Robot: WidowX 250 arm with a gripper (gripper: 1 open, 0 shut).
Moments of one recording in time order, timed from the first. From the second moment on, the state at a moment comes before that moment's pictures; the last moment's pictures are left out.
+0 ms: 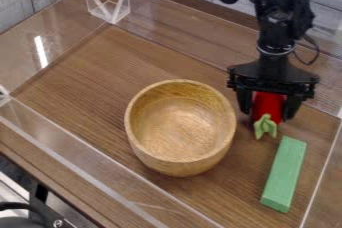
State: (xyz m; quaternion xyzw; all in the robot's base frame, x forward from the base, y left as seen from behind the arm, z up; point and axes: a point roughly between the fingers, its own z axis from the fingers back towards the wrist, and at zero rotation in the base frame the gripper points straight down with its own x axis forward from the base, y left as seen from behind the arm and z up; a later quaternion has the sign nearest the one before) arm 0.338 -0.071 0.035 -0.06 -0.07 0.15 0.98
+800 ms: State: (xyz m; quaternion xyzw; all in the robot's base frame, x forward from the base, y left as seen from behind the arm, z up) arm 0.364 -0.110 0.020 -0.05 -0.11 0.08 0.99
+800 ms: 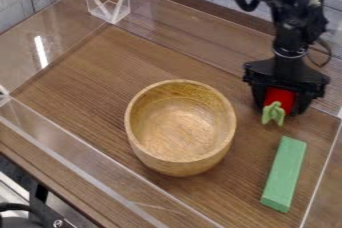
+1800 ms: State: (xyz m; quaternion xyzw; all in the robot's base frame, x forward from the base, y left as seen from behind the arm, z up) arm 0.334 -0.098 0.020 -0.01 -0.10 0.09 0.99
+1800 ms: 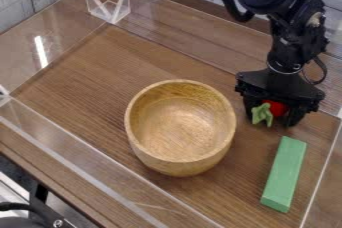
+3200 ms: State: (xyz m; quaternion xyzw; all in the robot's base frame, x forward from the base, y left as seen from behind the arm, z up) arm 0.338 -0.040 0.089 -0.01 -0.16 0.21 0.96
